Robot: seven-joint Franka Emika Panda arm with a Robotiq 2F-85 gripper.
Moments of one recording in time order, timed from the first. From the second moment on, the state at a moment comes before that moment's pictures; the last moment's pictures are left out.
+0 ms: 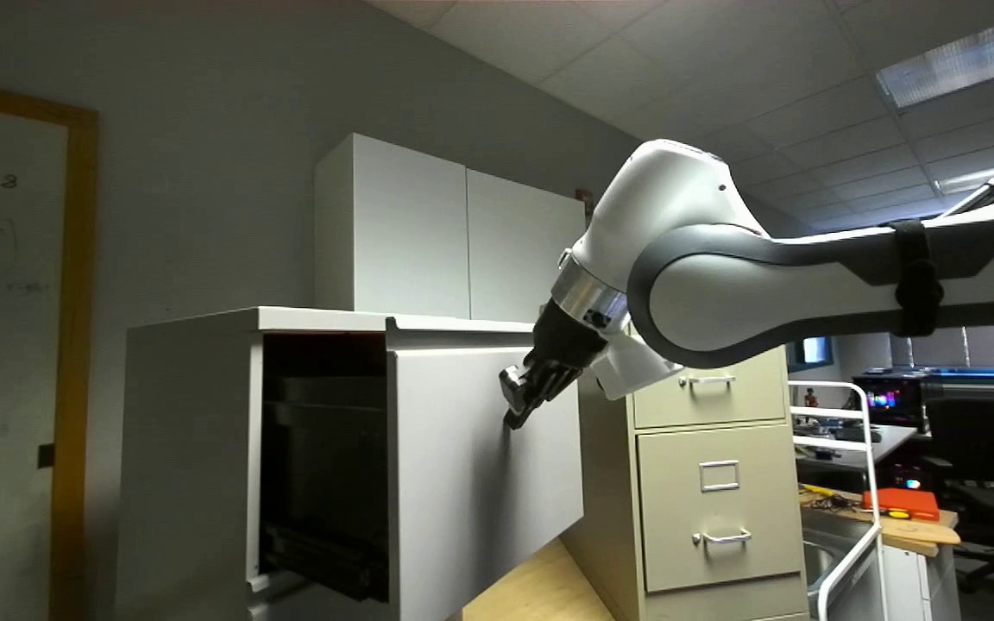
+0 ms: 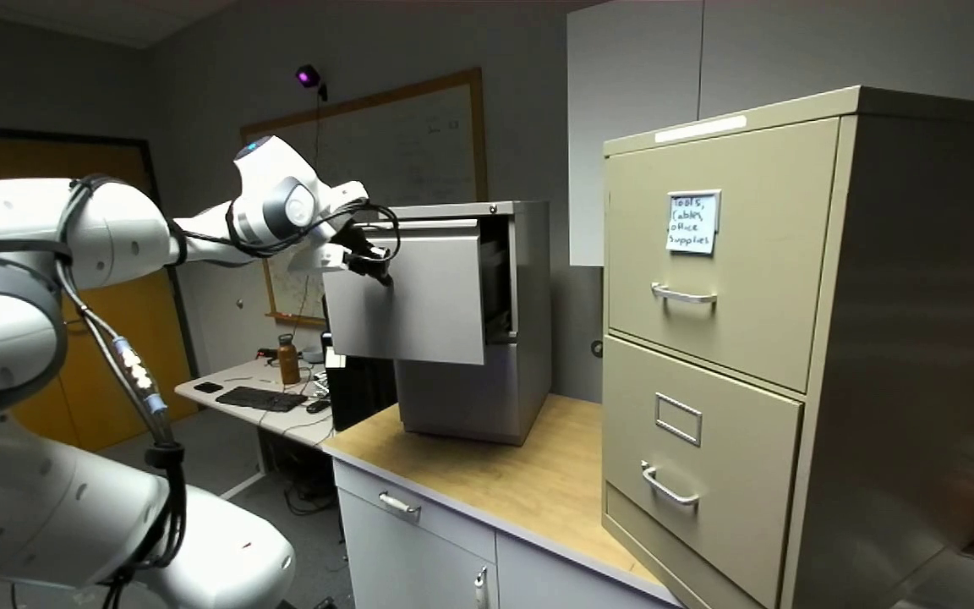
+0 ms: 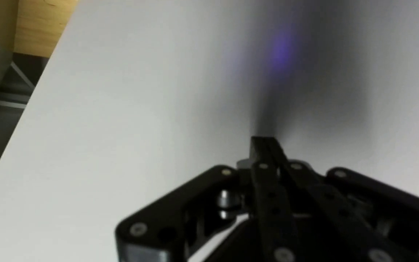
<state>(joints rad) 0.07 -0.71 0.24 -2.24 -0.10 2.30 0.21</state>
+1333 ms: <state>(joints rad) 0.09 -0.15 0.31 -1.73 -0.11 2.38 0.31</state>
